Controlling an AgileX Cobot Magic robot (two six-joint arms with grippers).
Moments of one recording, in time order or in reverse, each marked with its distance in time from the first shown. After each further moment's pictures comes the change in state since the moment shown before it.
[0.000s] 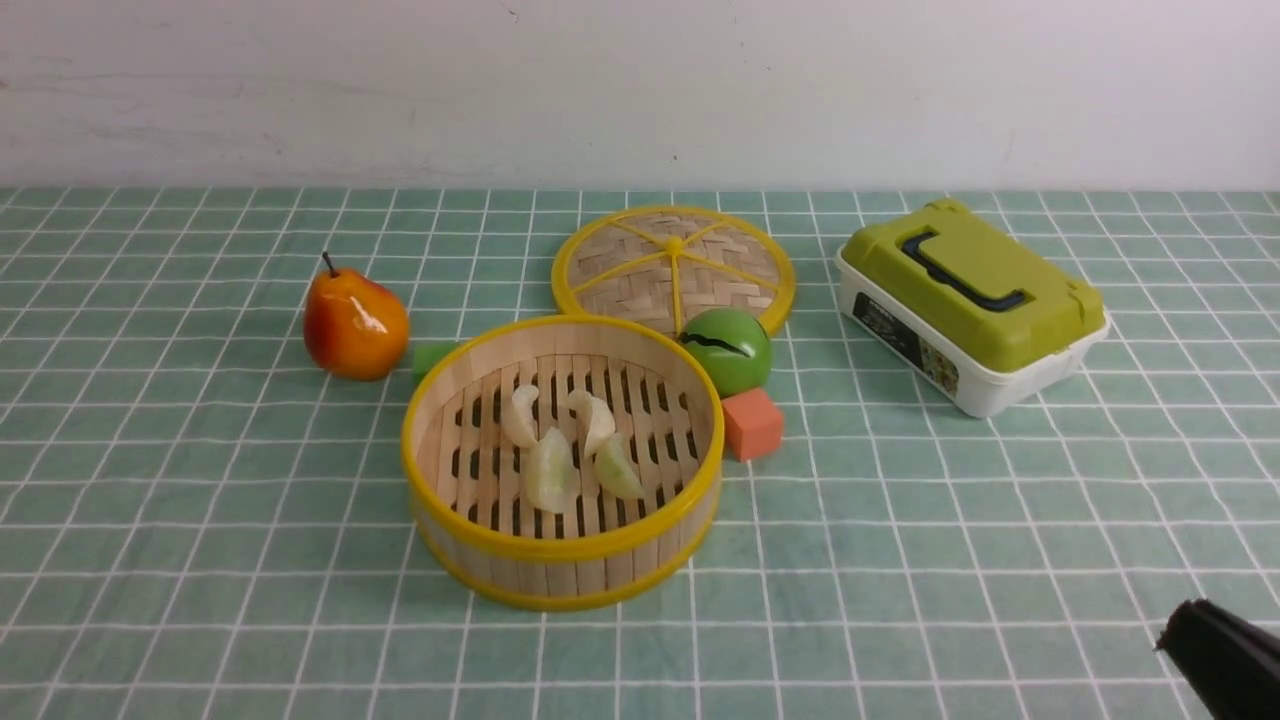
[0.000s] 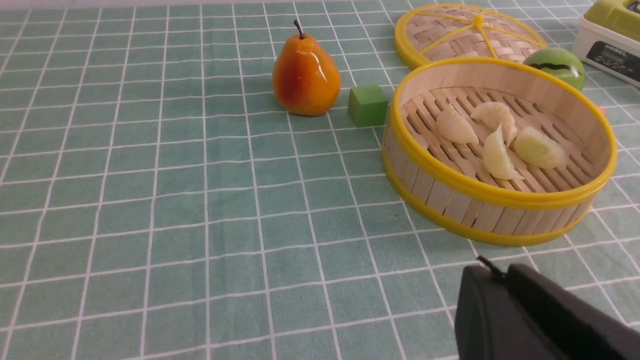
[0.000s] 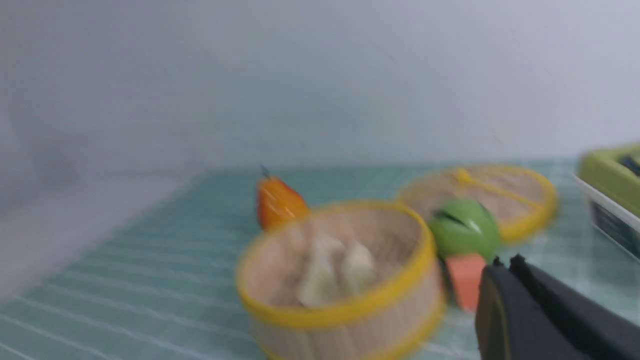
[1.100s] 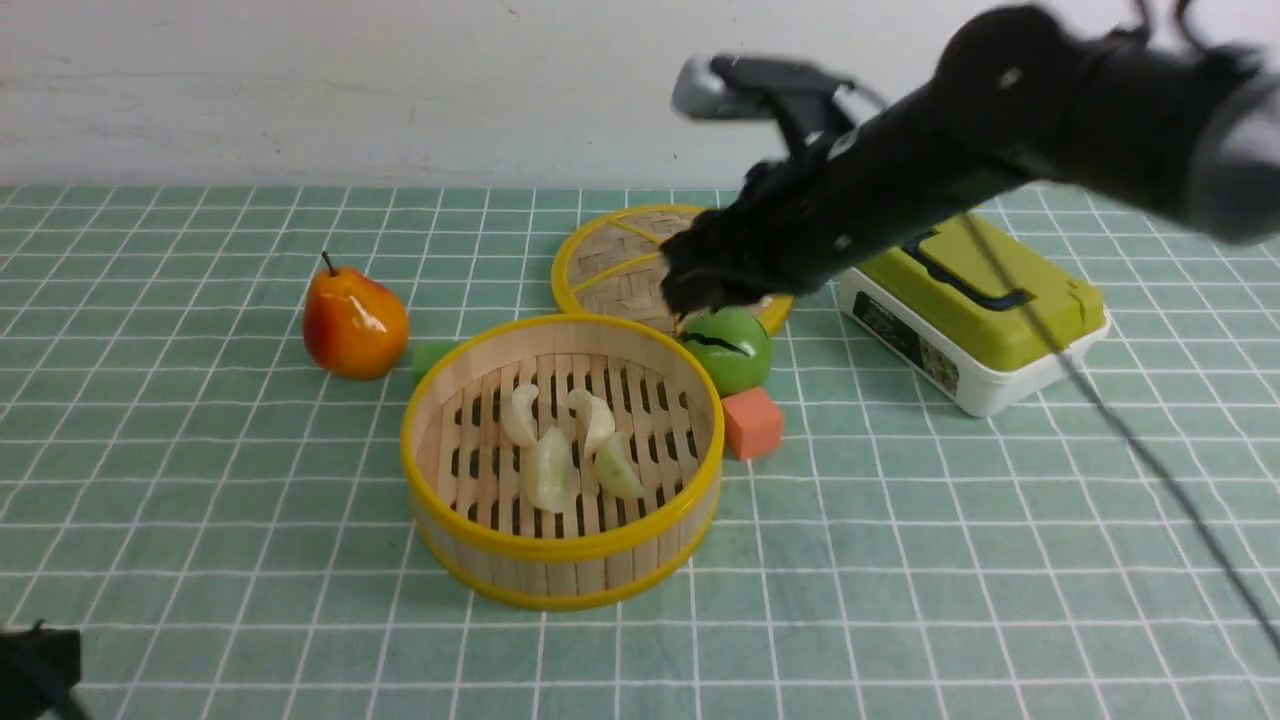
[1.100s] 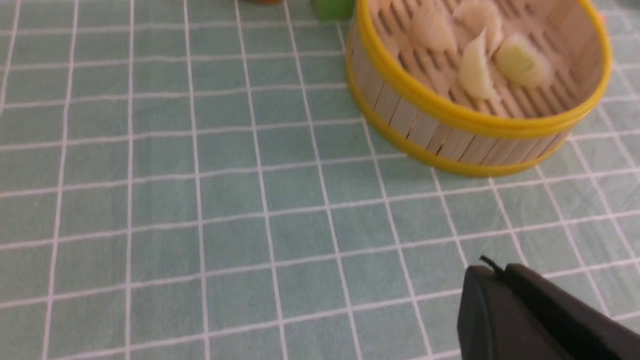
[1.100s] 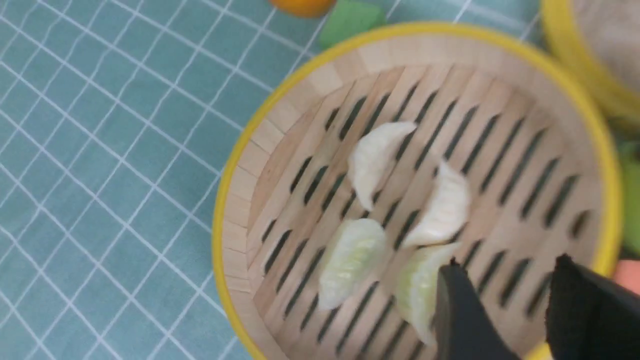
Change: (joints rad) right arm 0.094 1.381 -1.692 0.917 1.383 -1.004; left arm 0.000 0.179 -0.013 -0.120 -0.046 -0.024
